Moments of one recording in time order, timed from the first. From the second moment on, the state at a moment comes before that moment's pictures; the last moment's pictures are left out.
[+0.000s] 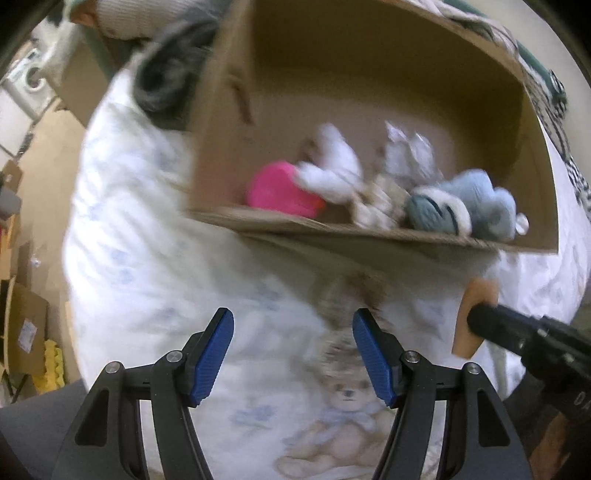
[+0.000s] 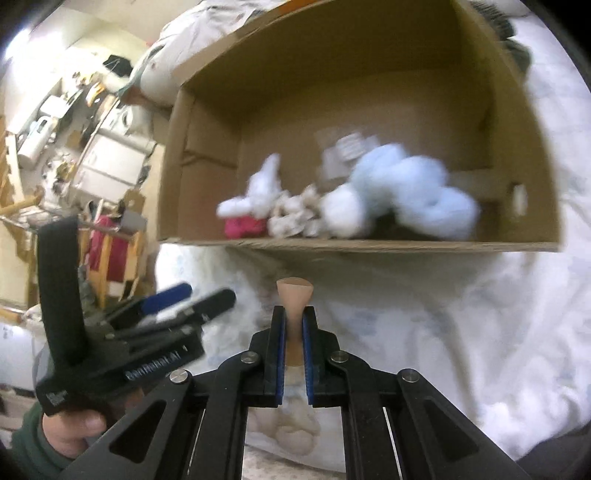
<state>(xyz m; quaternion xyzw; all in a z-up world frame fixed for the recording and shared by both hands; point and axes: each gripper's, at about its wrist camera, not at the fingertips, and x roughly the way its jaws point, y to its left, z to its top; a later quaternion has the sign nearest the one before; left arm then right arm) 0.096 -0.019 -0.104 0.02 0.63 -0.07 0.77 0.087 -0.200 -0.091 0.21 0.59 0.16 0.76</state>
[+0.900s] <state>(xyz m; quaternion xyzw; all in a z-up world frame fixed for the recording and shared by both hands) 0.121 -0.040 -0.137 0.04 0.65 -0.09 0.75 0.087 -0.230 -0.099 0.23 0.59 0.12 0.76</state>
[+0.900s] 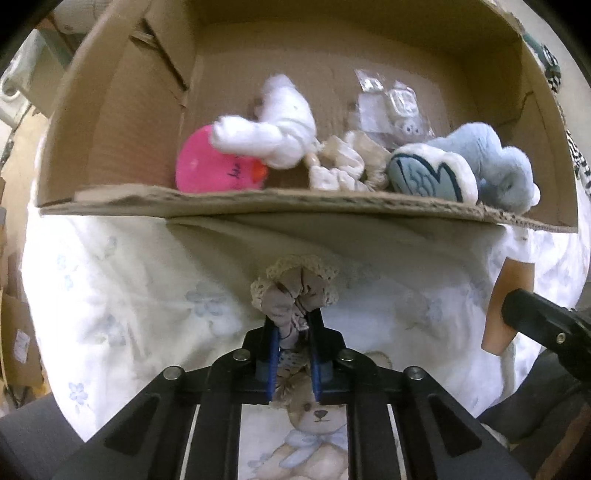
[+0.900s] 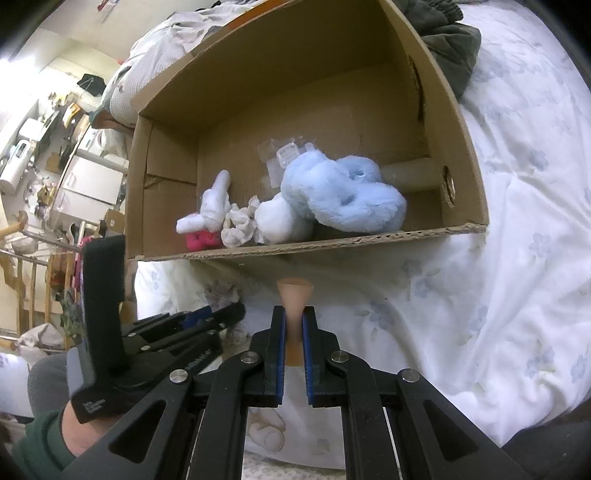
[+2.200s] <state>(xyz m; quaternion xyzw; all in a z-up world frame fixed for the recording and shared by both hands) 0.076 0.014 0.008 -0.01 0.54 -0.05 0.84 0.071 -0.245 -0.022 0.26 0.51 0.19 0.80</state>
